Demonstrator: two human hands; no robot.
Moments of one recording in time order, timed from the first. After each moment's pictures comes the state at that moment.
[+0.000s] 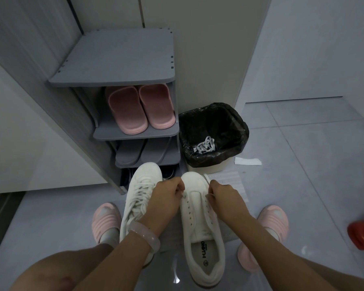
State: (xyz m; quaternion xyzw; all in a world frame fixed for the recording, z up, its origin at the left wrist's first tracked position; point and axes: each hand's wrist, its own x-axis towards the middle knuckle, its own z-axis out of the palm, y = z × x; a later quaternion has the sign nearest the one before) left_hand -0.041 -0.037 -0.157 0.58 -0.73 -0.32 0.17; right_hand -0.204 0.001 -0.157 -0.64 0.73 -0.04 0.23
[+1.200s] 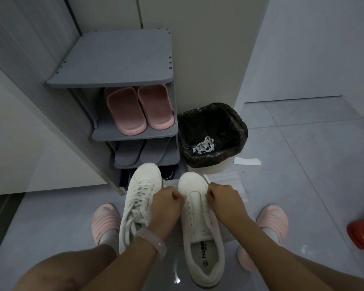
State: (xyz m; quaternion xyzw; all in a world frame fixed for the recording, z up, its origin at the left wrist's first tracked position) left_hand -0.050 -0.020 -0.162 0.67 -0.61 -0.37 0.20; right_hand -0.201 0.002 -0.155 -0.64 0.74 -0.05 0.21
